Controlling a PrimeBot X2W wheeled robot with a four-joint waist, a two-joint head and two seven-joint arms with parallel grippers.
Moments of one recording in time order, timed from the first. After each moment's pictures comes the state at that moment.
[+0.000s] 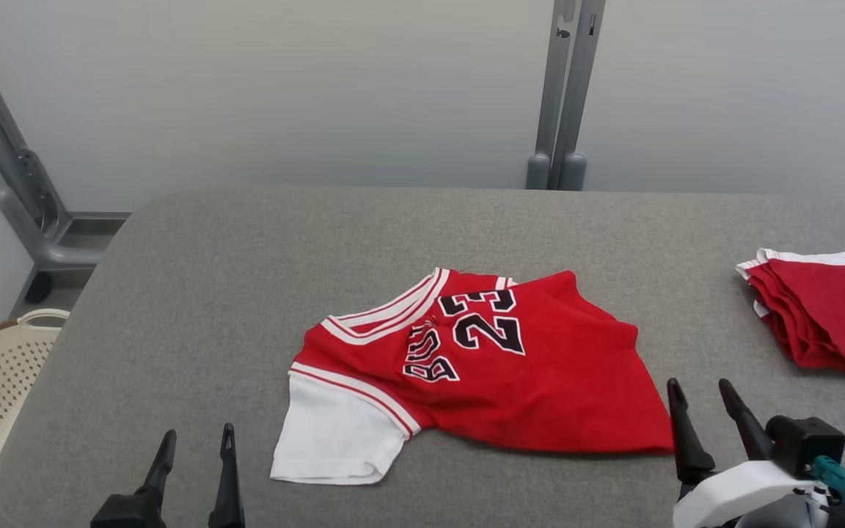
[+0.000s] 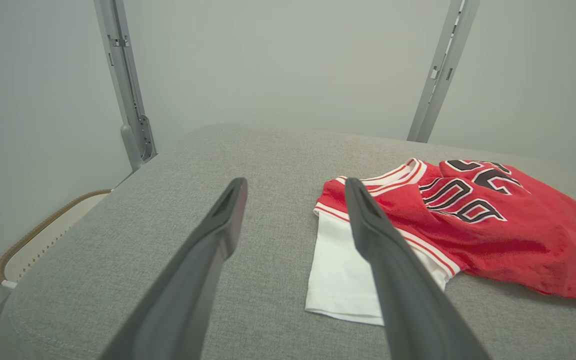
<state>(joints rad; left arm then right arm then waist) 0.14 0.09 -0.07 0.16 -0.24 -0.03 -0.22 0.05 -0.05 -0.05 0.22 0.27 0.13 -0.17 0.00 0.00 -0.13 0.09</state>
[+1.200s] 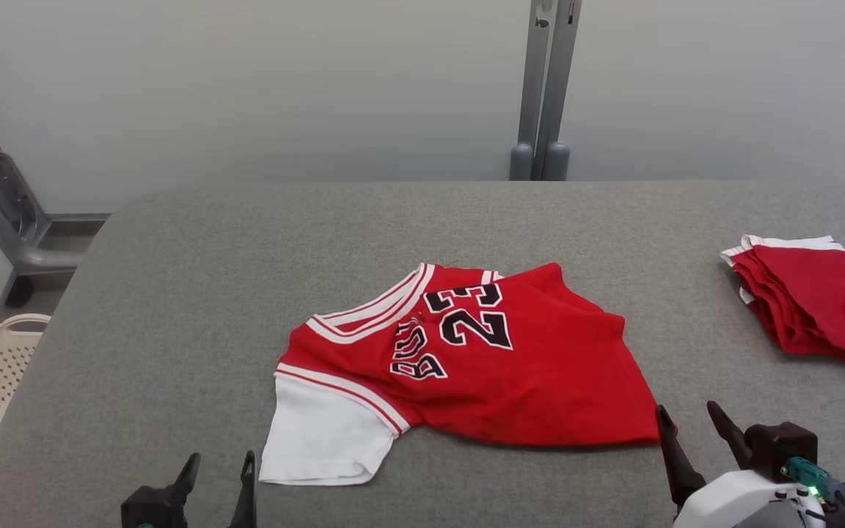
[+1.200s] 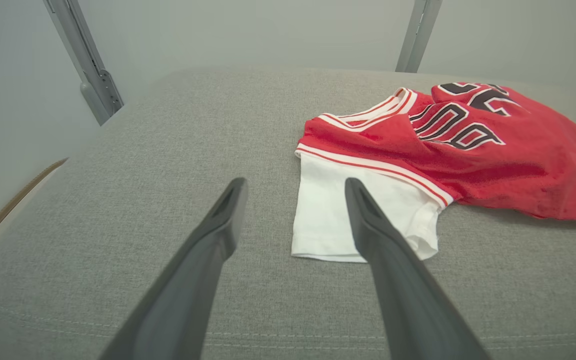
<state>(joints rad) 0.14 0.14 -0.13 0.20 -0.25 -0.03 -0.09 0.09 -0.05 -0.02 0.19 0.14 0.13 -0.09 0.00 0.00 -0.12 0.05</state>
